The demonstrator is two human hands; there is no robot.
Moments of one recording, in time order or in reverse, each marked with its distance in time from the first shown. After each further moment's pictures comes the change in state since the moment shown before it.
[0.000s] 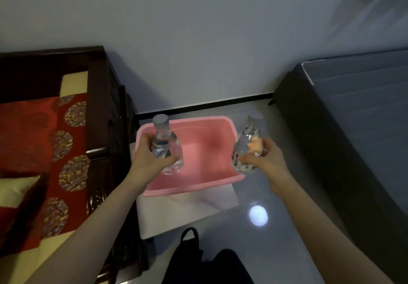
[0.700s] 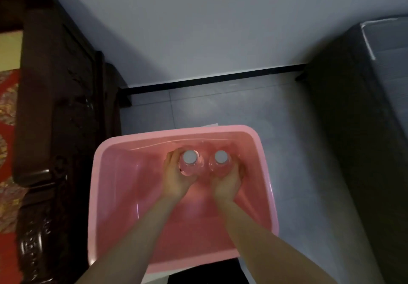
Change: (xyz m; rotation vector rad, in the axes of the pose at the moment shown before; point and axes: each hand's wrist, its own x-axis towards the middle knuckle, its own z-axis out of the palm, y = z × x) left_hand 0.159 -0.153 0.139 0.167 0.070 -0.070; right_hand 0.184 0.142 0.169 -0.292 0.317 0.141
